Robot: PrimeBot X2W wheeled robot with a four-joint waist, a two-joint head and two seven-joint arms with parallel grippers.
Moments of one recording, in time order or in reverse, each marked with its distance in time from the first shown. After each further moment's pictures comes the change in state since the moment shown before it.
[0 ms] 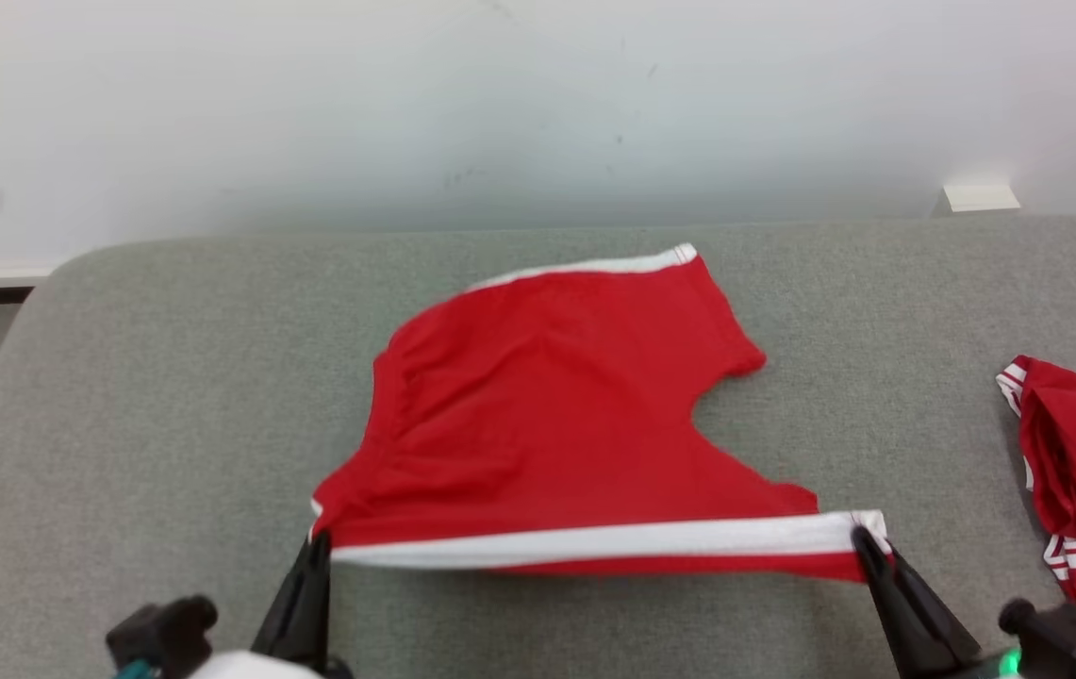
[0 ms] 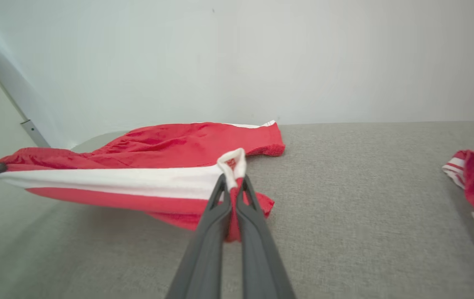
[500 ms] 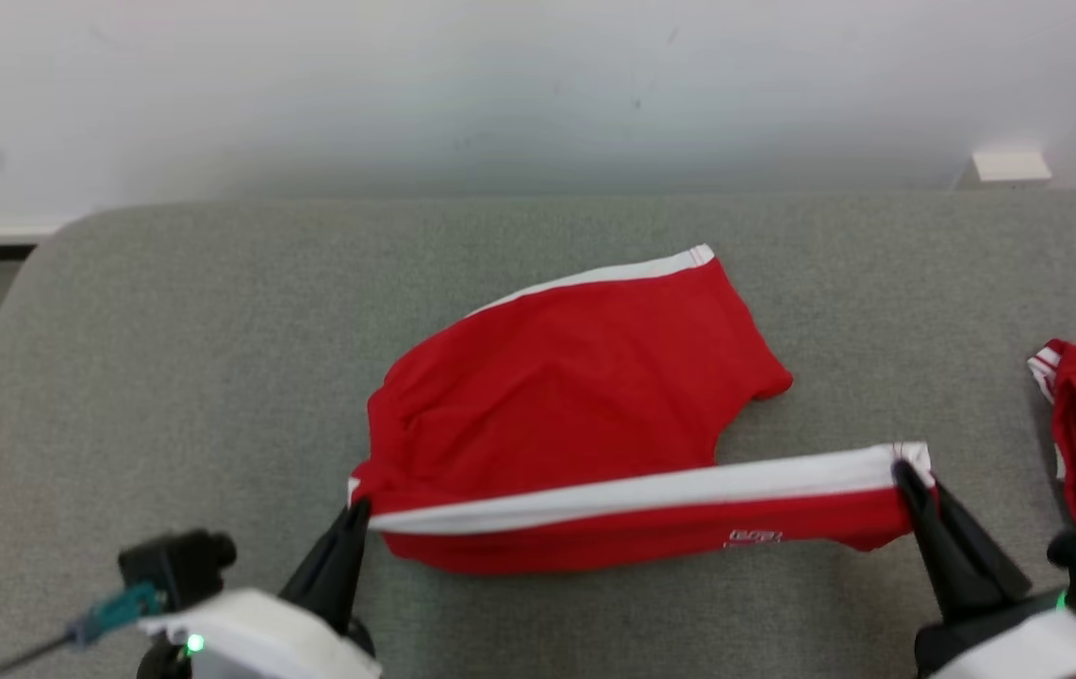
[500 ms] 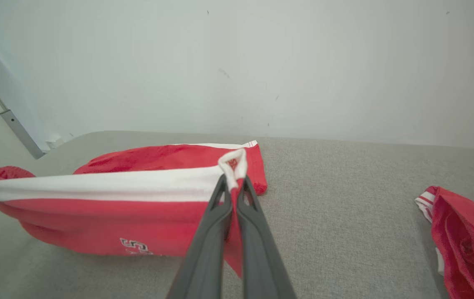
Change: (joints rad) left arm 0.029 0.054 -0.028 -0.286 -0.070 0.066 0.305; right arm 0.047 0.062 -0.158 -0.304 -0.104 -0.001 0.286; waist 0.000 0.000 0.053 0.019
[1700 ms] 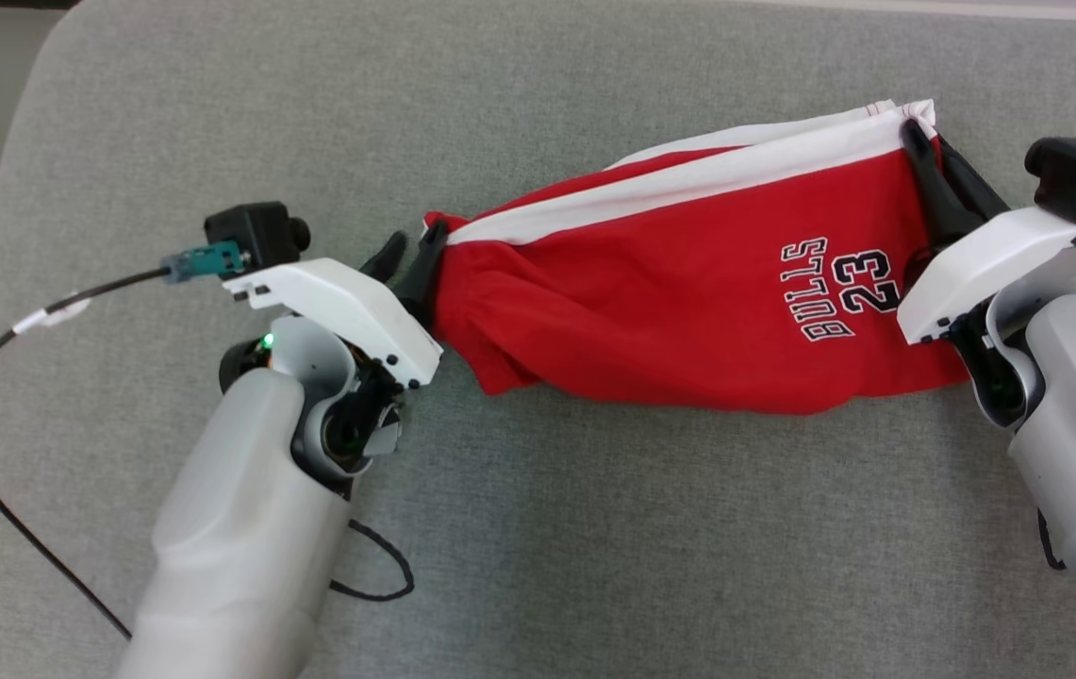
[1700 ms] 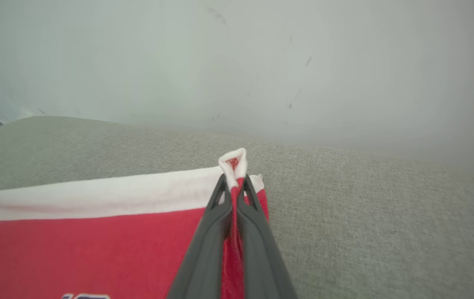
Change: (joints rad) left arm -0.808 -0.114 -0.065 0.823 -0.084 -0.210 -0.037; right arm -1.032 -0.074 0.403 1.132 0.272 -0.001 -0.327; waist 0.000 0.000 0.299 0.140
